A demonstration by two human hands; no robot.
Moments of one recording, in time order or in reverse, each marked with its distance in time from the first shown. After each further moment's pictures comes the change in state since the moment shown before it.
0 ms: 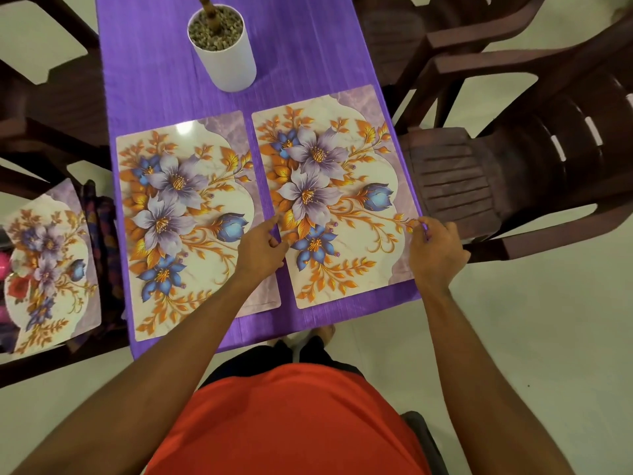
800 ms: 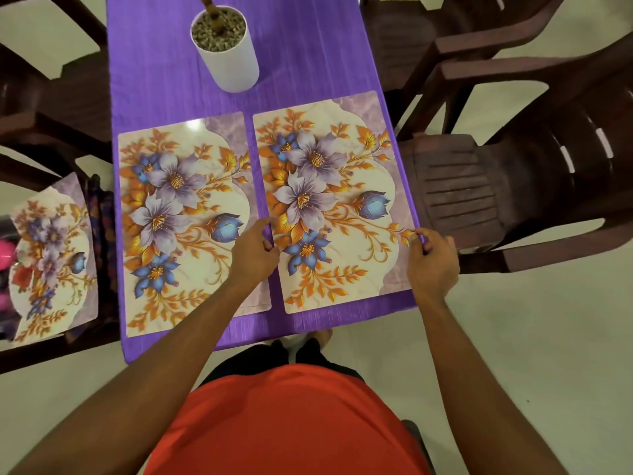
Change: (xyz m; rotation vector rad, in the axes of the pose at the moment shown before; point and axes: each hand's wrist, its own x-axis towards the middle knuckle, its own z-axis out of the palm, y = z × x) left_hand 0.004 -0.006 0.009 0.146 0.070 0.027; right_hand 0.004 0.017 0.005 0.183 -0.035 0.023
